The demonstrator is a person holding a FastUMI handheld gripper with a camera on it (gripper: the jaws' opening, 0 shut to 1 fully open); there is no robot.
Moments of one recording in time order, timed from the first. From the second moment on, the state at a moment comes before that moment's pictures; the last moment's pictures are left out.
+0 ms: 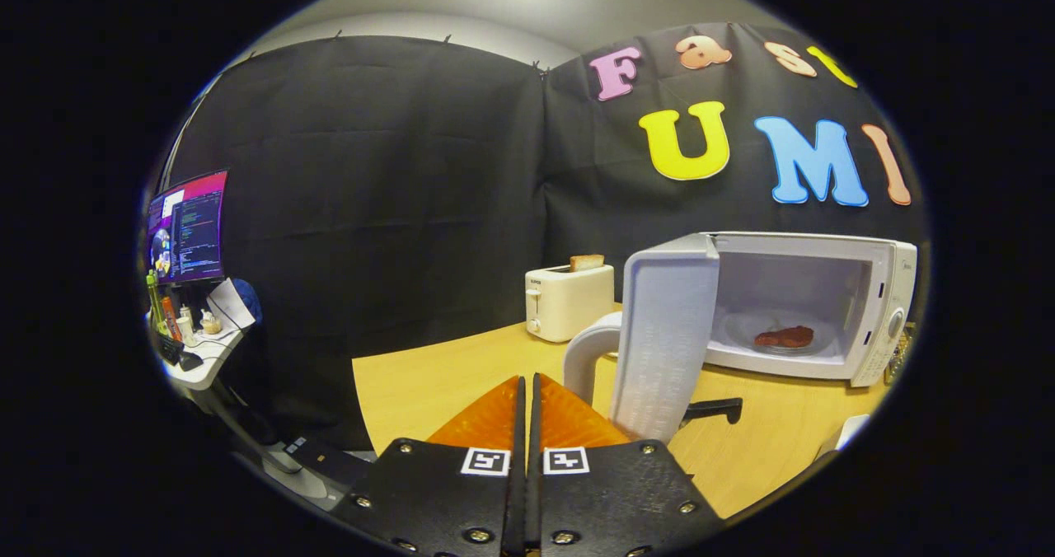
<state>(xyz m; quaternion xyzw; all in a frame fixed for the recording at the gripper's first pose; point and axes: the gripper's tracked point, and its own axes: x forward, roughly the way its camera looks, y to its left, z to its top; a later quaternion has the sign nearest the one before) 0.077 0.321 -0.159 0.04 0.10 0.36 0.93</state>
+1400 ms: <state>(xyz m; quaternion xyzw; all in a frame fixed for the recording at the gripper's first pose) 0.249 0.071 -0.189 0.00 0.08 0.05 1.00</state>
